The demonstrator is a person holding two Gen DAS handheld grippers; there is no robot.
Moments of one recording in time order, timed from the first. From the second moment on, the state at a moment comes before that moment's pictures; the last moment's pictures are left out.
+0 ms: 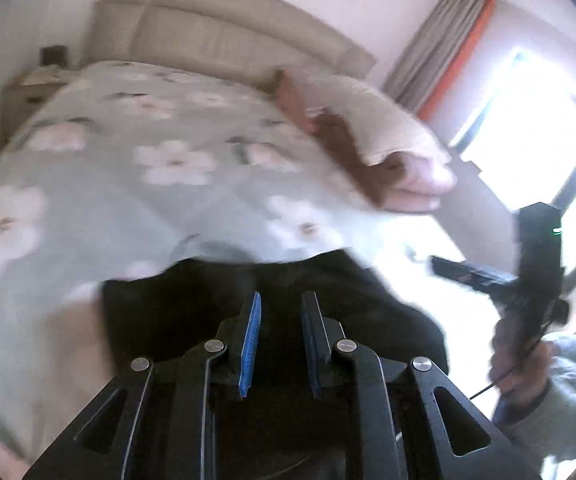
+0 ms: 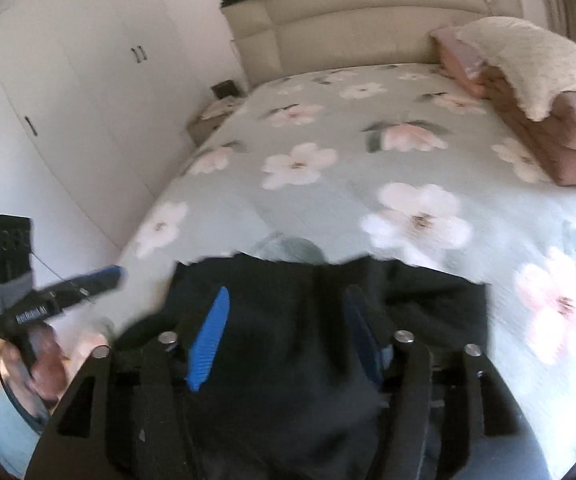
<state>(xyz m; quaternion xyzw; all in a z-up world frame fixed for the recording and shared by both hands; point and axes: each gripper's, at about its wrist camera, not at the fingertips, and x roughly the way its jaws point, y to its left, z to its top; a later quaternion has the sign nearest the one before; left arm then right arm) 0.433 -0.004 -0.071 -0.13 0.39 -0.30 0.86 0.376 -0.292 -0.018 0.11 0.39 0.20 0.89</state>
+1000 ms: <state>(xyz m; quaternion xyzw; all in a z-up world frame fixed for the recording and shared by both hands) 0.330 -0.008 -0.198 -0.12 0.48 -0.30 0.81 0.267 -0.240 -0.140 0.01 0.44 0.22 0.87</state>
